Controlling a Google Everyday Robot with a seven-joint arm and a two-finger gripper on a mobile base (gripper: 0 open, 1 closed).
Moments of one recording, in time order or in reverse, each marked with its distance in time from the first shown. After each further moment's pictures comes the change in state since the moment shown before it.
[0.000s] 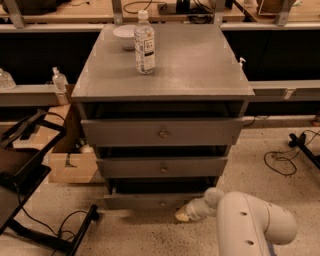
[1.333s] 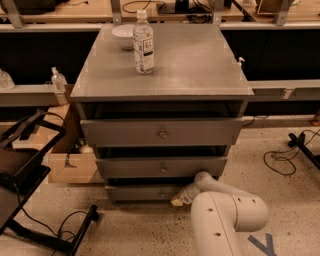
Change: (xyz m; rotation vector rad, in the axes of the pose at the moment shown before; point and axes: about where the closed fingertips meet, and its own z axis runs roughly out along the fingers) arm -0.046 -0.063 0.018 0.029 0.072 0.003
